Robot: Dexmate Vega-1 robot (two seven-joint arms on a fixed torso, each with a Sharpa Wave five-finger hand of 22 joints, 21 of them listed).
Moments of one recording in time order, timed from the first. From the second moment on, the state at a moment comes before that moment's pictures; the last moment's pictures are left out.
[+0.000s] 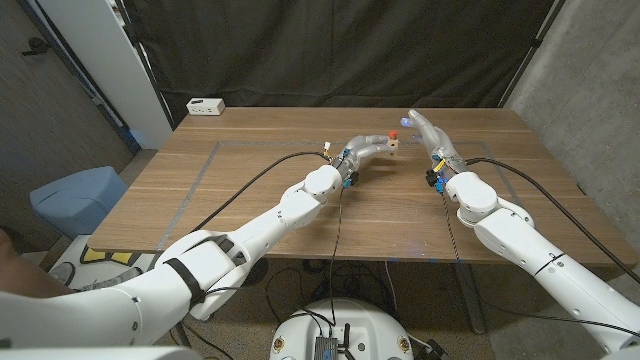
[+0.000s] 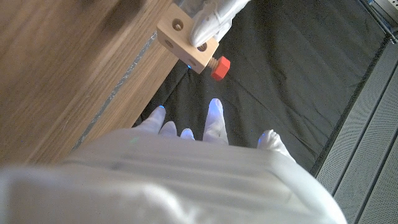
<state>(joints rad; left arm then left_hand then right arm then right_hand) 0.47 0.09 0.77 -0.92 -0.23 -0.25 0.05 0.94 0.04 0.35 -0.18 0.22 0.88 -0.17 0.19 0.19 0.92 -0.21 0.20 0.39 0.44 -0.04 0.20 0.18 0.12 0.12 0.20 0.18 -1.00 -0.68 -0.36 -1.81 0.37 -0.01 -0.30 0.18 0.12 0.21 0.00 0.18 0.43 -0.04 0.19 0.18 -0.17 -0.01 0.18 0.18 -0.17 0.10 0.18 0.21 0.04 0.08 0.18 0.17</state>
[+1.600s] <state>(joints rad) 0.46 0.08 0.78 -0.90 -0.22 -0.26 0.05 0.94 0.04 0.35 -0.18 0.22 0.88 -0.17 0.19 0.19 0.92 -0.21 0.20 0.39 0.44 -0.04 0.20 0.18 0.12 0.12 0.20 0.18 -1.01 -0.71 -0.36 -1.83 0.39 -0.05 -0.28 0.18 0.13 0.23 0.01 0.18 0.53 -0.03 0.21 0.18 -0.16 -0.05 0.19 0.18 -0.17 0.10 0.20 0.20 0.05 0.09 0.18 0.17</state>
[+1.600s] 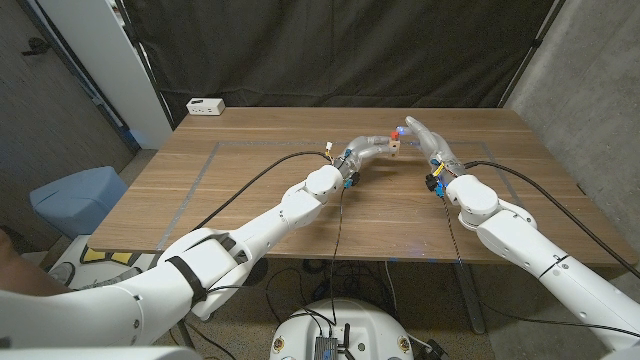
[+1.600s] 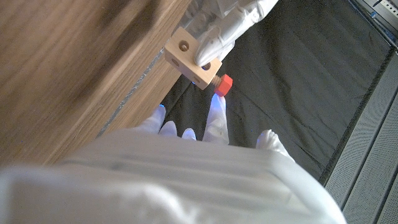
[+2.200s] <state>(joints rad) 0.47 0.08 0.78 -0.91 -0.22 -0.26 0.05 0.94 0.04 0.35 -0.18 0.22 0.88 -0.17 0.19 0.19 0.92 -0.21 0.20 0.39 0.44 -0.04 0.20 0.18 0.12 0.12 0.20 0.18 -1.02 -0.71 -0.36 -1.84 0.39 -0.04 -0.29 0.18 0.13 0.23 0.01 0.18 0.55 -0.02 0.21 0.18 -0.14 -0.06 0.20 0.18 -0.17 0.10 0.20 0.20 0.06 0.09 0.19 0.17</state>
